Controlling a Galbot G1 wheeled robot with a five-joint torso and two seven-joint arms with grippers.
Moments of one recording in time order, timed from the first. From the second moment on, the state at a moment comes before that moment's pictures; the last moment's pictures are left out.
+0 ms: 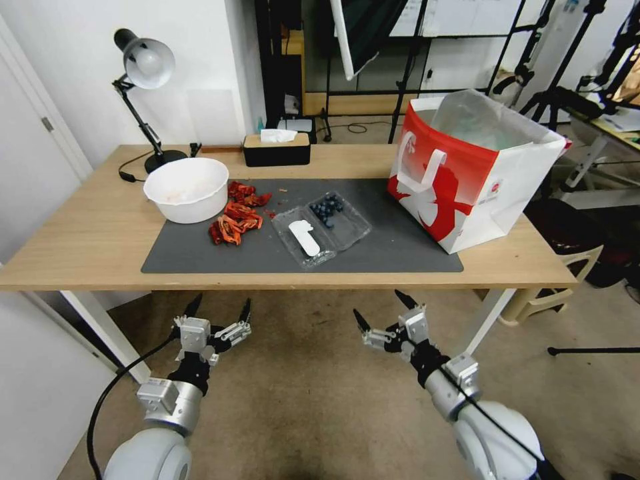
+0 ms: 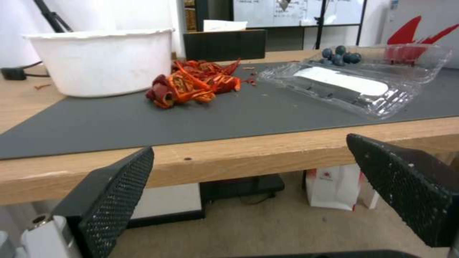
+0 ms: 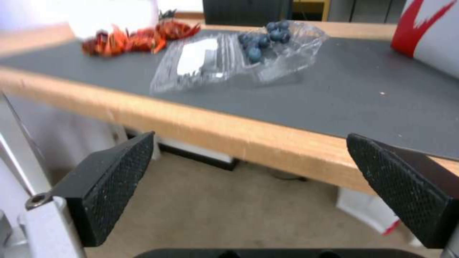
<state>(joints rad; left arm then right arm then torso) 1.66 -1.32 -0.53 -2.08 -0.25 -0.06 0.03 -1.51 1.29 0.43 2.10 0.19 -0.19 -0.24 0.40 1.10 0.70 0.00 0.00</state>
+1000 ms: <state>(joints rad) 1.63 -1.31 -0.56 -2.01 -0.25 -0.10 0.06 -0.98 1.28 0.28 1.92 1.23 -0.66 0.29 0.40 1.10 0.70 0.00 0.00</state>
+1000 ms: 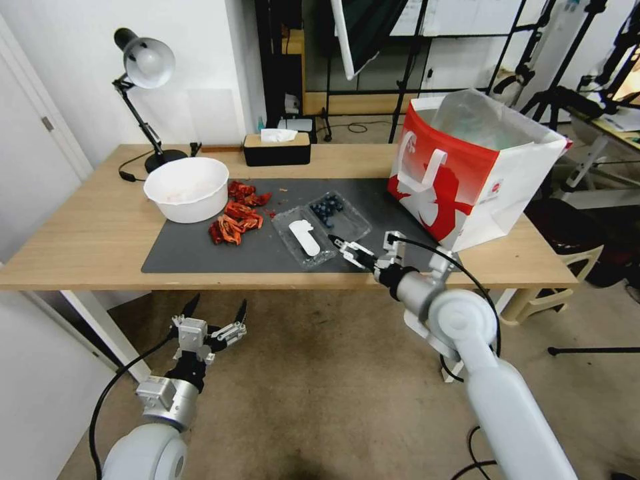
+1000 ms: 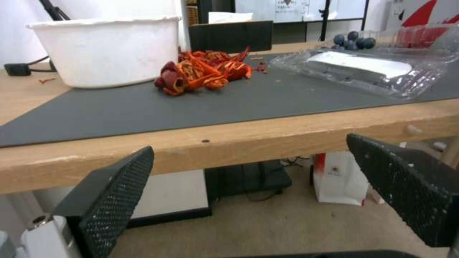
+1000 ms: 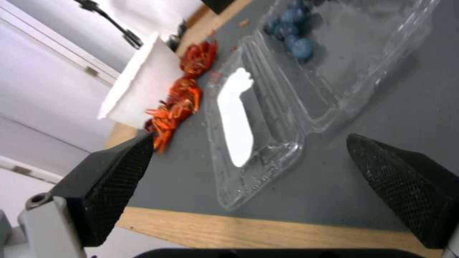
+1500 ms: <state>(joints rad) 1.62 -1.31 -0.55 -1.99 -0.25 -0.11 0.06 -0.88 1.30 0.21 1.85 1.23 -0.73 0.37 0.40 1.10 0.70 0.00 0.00</state>
